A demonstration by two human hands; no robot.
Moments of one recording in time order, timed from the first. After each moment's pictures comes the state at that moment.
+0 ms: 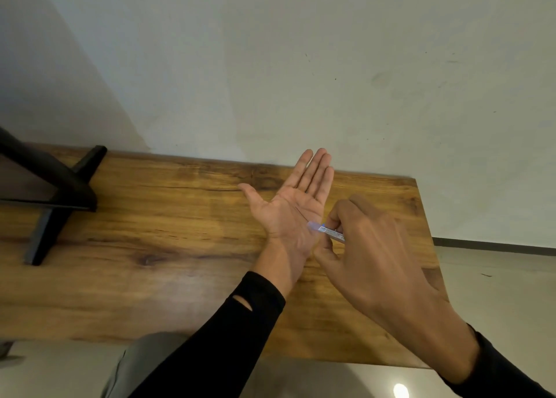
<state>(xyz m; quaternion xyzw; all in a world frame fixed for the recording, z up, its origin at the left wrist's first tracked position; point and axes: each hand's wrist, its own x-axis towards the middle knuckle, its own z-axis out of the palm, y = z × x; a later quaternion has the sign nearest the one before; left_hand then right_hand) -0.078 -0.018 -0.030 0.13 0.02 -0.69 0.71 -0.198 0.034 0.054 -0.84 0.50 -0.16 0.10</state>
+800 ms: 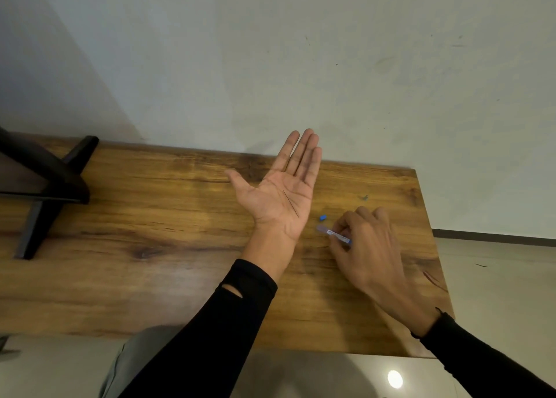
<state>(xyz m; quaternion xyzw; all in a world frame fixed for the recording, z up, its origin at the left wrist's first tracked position) -0.061 -0.022 -0.019 0.11 0.03 -0.68 0.72 -0.229 0.012 -0.047 -0.78 0.60 -0.12 0.12</state>
